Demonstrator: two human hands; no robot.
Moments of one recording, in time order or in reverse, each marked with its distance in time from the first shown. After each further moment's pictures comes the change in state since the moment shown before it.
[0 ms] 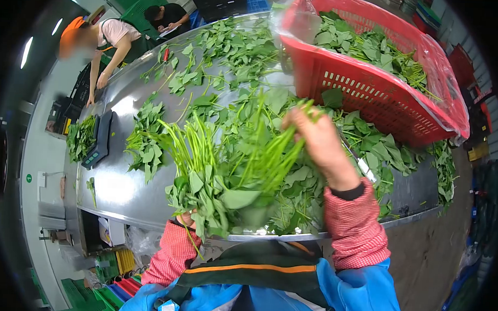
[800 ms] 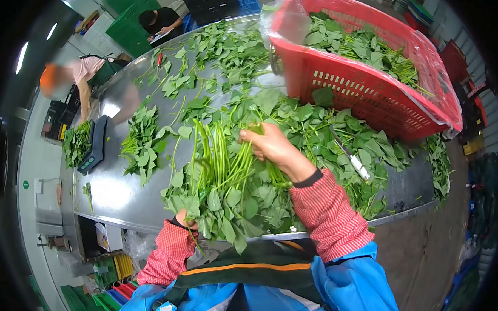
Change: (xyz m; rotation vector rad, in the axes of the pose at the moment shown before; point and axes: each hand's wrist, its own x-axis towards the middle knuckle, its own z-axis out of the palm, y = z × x) left_hand 0.007 -0.016 -0.030 0.445 -0.013 -0.138; right_hand 0.020 0.054 0.050 0.246 -0.273 0.365
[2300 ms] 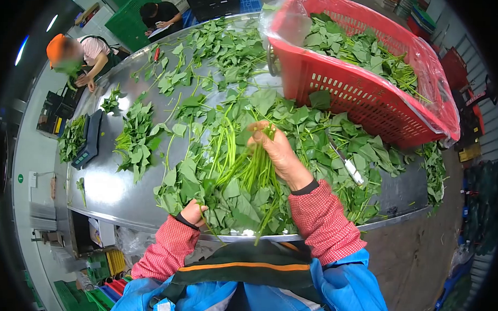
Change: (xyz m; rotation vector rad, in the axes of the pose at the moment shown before) left_hand 0.004 0.047 0.079 -0.259 -0.113 -0.074; right_hand -0.009 0.027 -0.019 0.193 0.043 -0.210
